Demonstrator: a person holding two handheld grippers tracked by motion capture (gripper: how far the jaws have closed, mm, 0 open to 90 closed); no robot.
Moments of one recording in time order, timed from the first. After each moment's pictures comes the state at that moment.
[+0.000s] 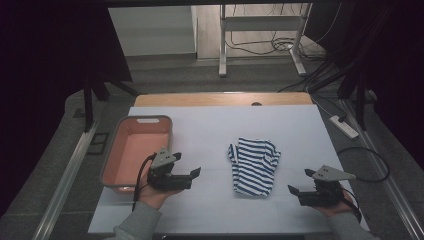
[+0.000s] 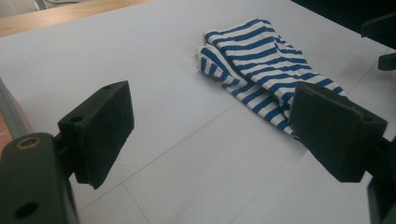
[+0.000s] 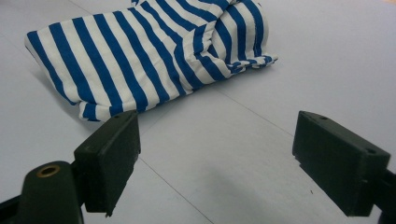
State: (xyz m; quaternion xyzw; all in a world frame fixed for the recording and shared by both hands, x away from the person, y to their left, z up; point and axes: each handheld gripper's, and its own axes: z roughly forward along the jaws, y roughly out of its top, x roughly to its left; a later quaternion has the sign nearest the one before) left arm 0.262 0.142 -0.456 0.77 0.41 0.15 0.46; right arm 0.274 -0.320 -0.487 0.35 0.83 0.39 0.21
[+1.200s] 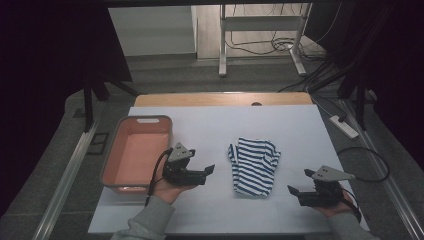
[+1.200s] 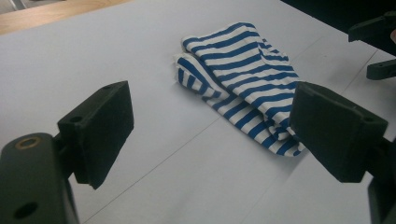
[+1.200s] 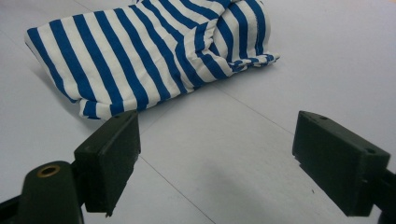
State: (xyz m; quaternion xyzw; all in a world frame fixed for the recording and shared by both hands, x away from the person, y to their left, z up) left arm 0.280 0.108 -0.454 0.78 0.40 0.13 0.46; right arm 0.274 -0.319 -0.488 0.35 0.83 0.39 0.21
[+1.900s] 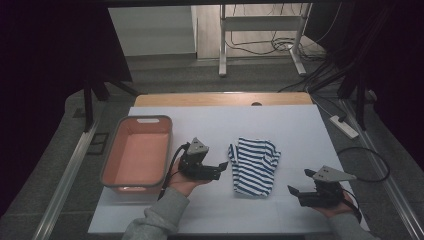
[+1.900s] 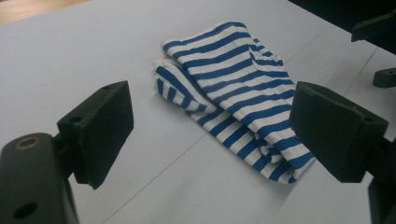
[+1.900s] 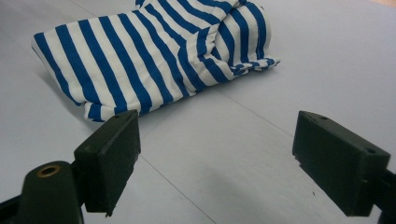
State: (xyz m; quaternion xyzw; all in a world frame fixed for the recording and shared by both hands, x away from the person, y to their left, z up) left arm 0.302 0.071 -0.456 0.80 0.39 0.12 0.45; right arm 0.272 -0.320 -0.486 0.35 0.83 0.39 0.21
